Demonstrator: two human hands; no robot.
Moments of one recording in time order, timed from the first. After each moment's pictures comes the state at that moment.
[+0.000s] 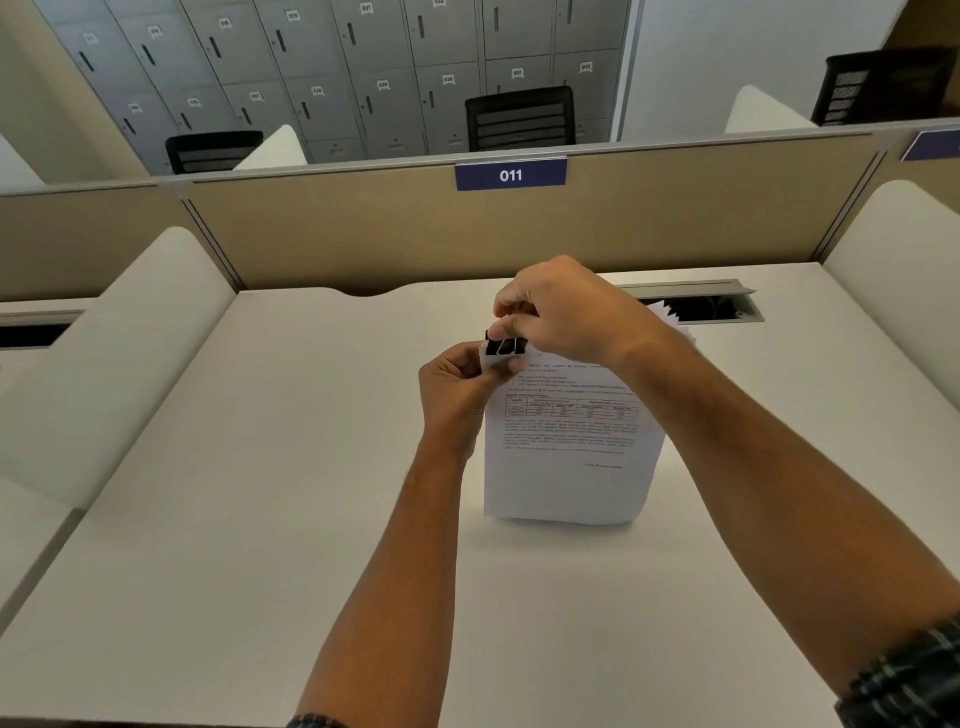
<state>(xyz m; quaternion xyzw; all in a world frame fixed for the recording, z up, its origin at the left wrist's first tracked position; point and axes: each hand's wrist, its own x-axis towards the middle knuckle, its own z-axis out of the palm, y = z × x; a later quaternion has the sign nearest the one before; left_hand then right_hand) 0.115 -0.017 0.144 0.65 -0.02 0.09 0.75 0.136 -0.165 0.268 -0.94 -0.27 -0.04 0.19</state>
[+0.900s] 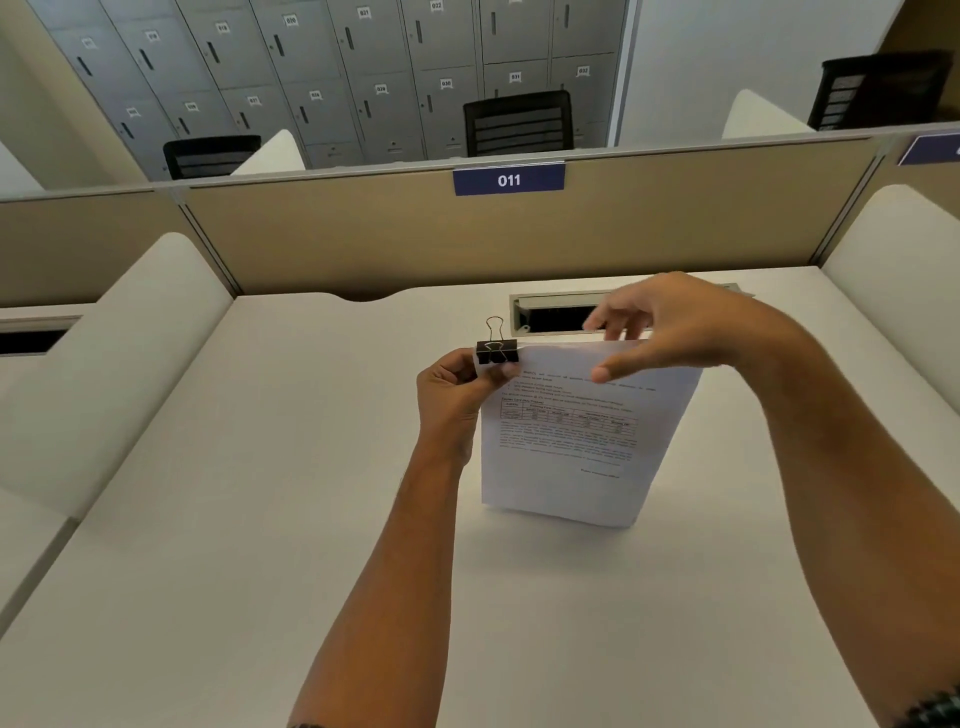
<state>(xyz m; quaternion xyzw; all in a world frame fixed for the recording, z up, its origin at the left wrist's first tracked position) 0.124 -0.011 0.136 0.61 -0.02 0.05 0.79 0.147 -0.269 0.254 -0.95 -0.20 0.09 0.23</state>
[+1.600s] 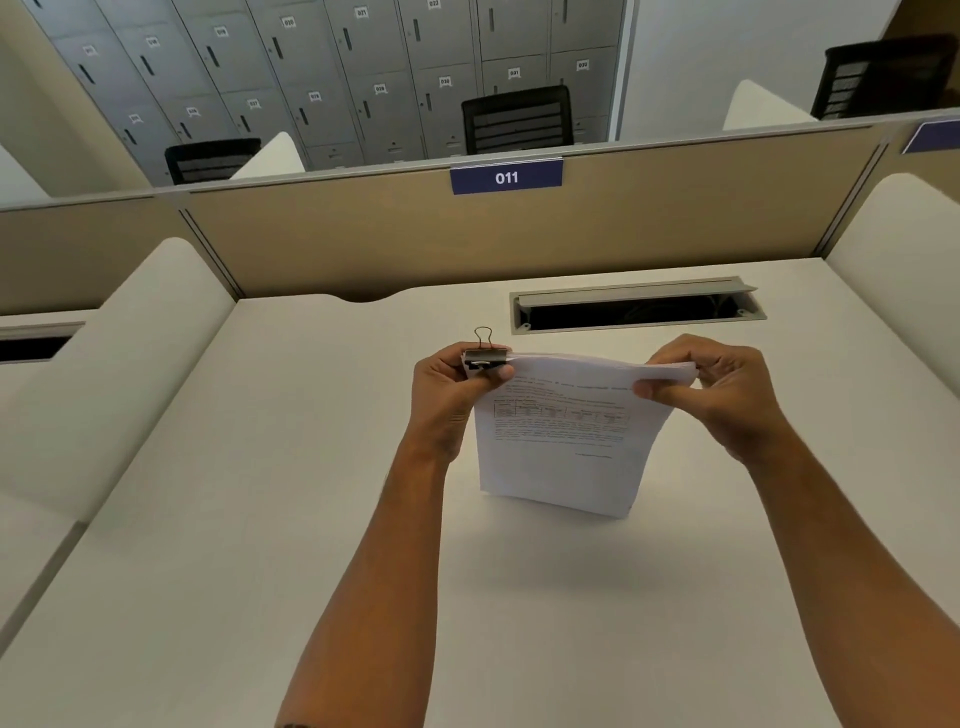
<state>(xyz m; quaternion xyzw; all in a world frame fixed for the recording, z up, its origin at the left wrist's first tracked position) 0.126 -0.003 0.146 0.66 -0.08 0.03 0.75 0.099 -0.299 0.153 -0.79 -0.14 -0.12 0.59</state>
